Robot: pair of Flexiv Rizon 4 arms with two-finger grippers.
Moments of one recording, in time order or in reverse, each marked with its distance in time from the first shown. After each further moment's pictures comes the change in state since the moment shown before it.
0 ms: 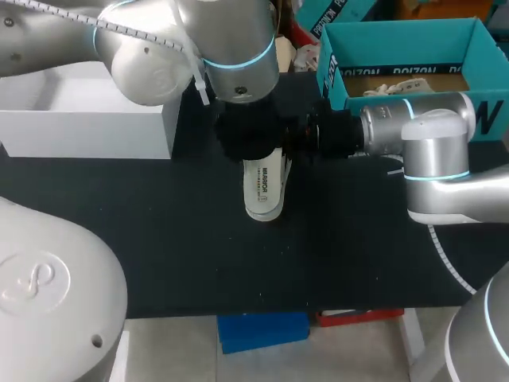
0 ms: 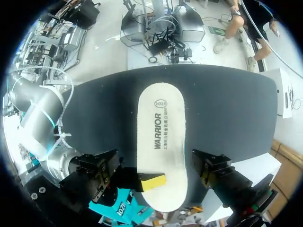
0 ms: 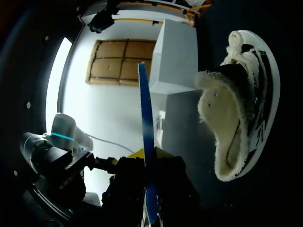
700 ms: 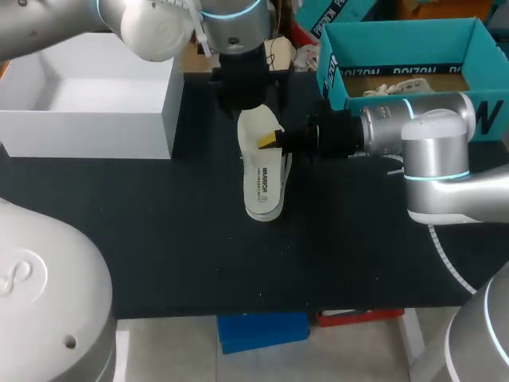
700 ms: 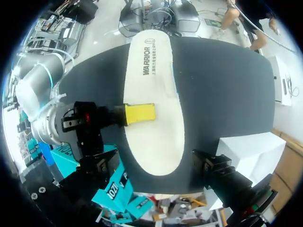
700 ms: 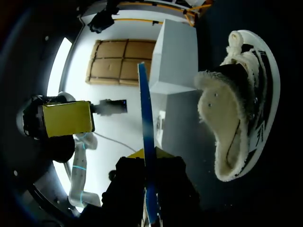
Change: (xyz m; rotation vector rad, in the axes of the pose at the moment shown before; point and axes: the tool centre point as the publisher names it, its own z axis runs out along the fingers) left arm 0.016 0.107 0.002 -0.040 0.001 0.010; right arm 0.000 0.000 0.000 0.000 0.000 0.000
